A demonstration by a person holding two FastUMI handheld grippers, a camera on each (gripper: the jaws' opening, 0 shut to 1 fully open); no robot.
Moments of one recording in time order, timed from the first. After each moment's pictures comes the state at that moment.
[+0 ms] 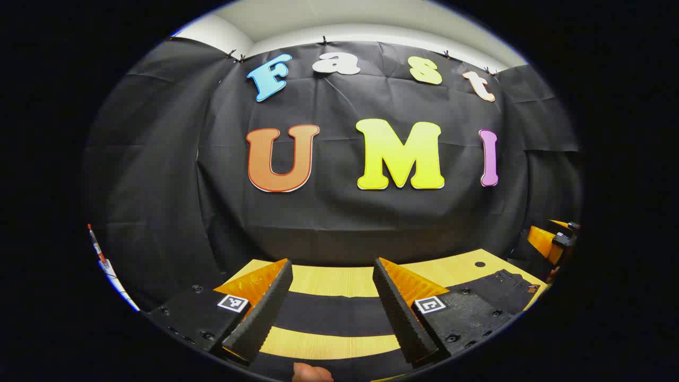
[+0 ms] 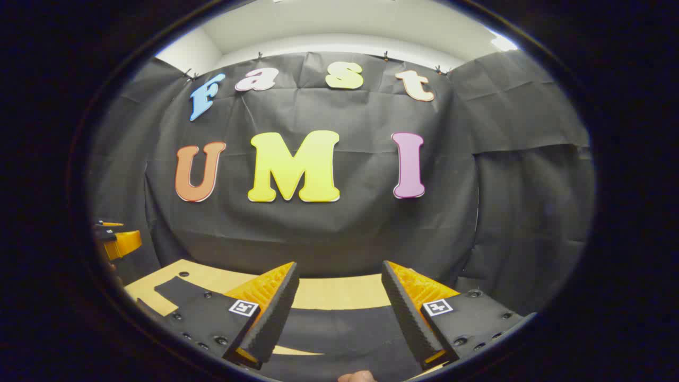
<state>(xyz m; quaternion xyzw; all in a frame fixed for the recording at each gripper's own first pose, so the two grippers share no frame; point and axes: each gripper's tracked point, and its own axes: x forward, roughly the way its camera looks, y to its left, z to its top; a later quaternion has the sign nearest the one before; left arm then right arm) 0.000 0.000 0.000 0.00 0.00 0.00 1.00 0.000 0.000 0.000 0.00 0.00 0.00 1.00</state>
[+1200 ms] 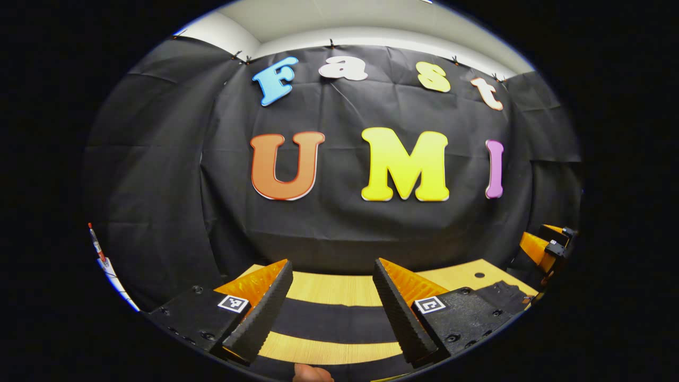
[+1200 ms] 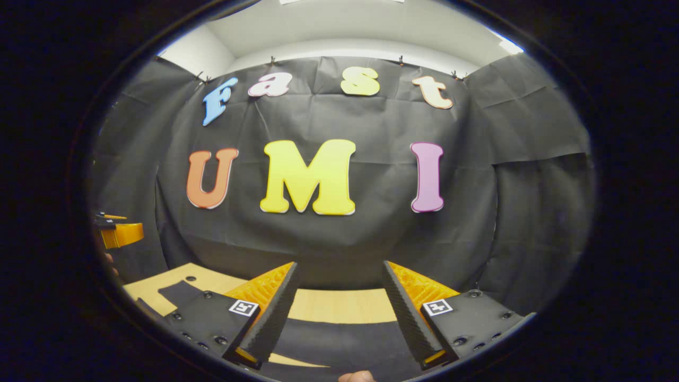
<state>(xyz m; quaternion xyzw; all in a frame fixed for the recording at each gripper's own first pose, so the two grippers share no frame) 0.001 0.014 0.049 -0.02 -0.02 0.02 1.00 0.029 0.014 0.040 0.01 -0.02 0.05 1.00</state>
